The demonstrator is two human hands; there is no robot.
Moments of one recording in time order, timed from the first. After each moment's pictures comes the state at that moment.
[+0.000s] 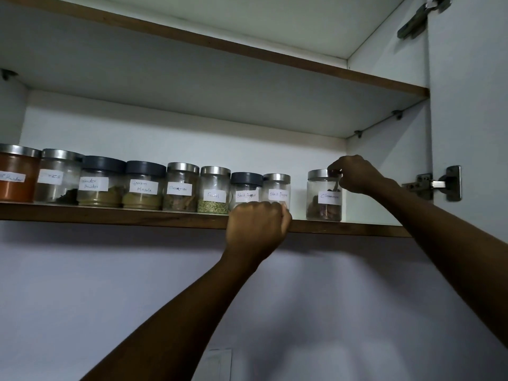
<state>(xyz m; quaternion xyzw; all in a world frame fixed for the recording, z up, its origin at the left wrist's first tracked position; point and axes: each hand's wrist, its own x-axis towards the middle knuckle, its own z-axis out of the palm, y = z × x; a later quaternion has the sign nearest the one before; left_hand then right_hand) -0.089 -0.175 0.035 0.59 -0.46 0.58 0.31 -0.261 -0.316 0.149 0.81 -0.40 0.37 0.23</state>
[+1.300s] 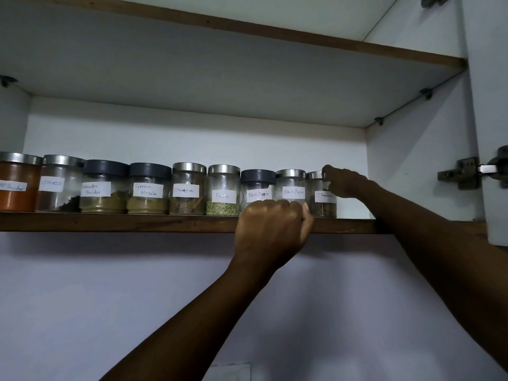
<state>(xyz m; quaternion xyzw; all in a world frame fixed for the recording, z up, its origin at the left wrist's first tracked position) -0.080 -0.186 0.032 0.50 -0.47 0.65 0.33 -0.197 -0.390 0.139 0.82 -0.46 0.31 0.12</state>
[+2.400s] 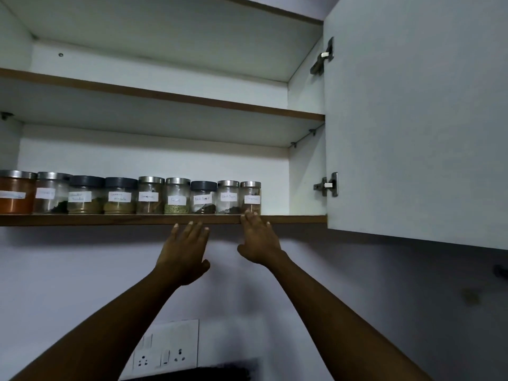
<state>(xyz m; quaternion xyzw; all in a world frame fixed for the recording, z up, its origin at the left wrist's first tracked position) -0.124 -0.090 -0.008 0.75 -0.56 0.36 0.04 -0.274 -0.183 0.013 0.88 -0.36 0.29 0.09</state>
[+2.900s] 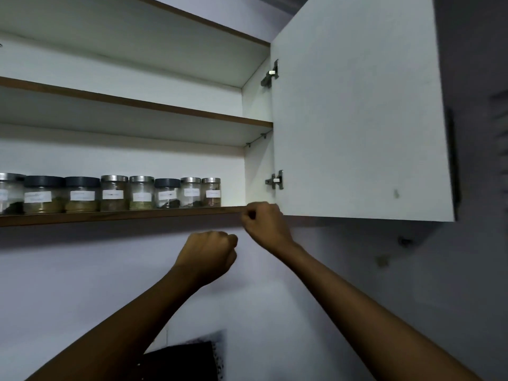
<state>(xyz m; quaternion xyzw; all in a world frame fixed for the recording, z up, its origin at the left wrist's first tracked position) -0.246 0.002 -0.011 0.55 -0.72 0.38 0.19 -0.383 -0.033 0.020 0.77 -0.37 0.52 0.03</state>
